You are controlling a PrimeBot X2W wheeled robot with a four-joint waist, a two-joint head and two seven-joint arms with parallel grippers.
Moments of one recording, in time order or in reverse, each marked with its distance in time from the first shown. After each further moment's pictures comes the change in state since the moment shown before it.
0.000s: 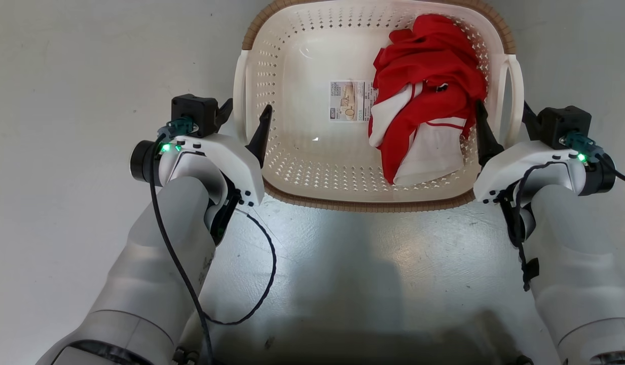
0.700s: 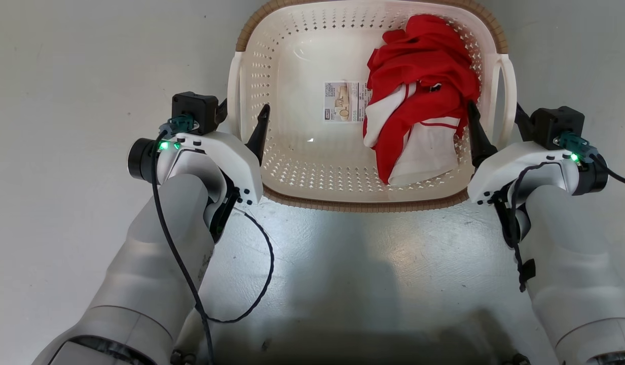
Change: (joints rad) left arm -0.021 0.000 -0.020 0.031 -0.002 0.009 0.000; right arm 0.000 0.000 0.055 0.000 0.053 0.000 0.000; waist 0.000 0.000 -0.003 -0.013
